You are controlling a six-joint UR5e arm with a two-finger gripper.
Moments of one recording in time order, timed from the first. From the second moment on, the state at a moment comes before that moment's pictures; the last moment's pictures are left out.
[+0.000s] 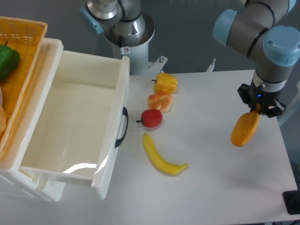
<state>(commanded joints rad) 2.79 -2.00 -1.32 -1.29 1.67 1.47</state>
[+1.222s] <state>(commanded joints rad) 2.69 -1.69 -1.34 -1.50 1.50 1.02</state>
